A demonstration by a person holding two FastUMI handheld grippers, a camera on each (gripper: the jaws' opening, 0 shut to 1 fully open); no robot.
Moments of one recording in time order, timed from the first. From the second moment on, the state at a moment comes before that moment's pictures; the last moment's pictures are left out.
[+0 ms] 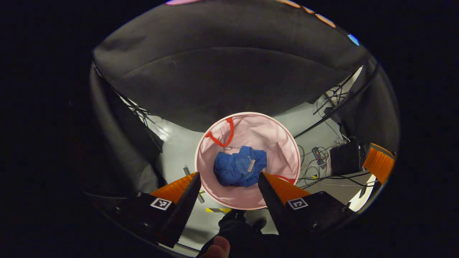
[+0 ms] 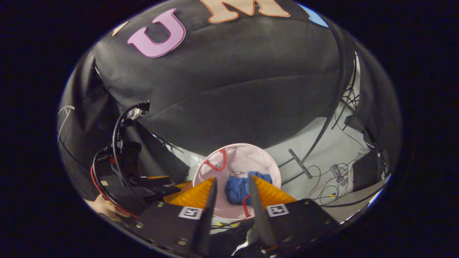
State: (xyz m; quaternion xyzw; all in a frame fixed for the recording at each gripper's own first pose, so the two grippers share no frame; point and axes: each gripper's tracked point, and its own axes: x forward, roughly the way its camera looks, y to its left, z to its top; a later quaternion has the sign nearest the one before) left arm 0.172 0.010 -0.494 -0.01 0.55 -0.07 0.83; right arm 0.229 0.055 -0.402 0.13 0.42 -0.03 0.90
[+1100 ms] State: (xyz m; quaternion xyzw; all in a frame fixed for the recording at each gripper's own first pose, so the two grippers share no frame) left arm 0.062 0.053 -0.354 -0.02 0.44 -0.04 0.90; right arm 0.108 0.057 -0.328 0.07 0.38 -0.02 0.92
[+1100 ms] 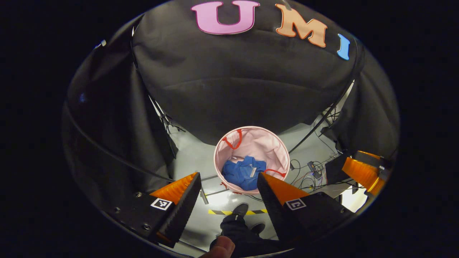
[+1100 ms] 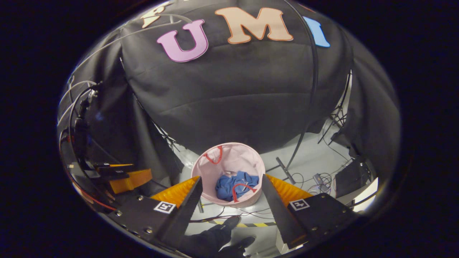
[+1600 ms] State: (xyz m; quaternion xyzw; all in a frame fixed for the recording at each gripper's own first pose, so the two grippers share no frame) left arm 0.026 0.037 -0.262 -0.01 0.36 -0.01 0.93; right arm 0.067 0.035 -0.255 0.05 0.31 -0.02 0.95
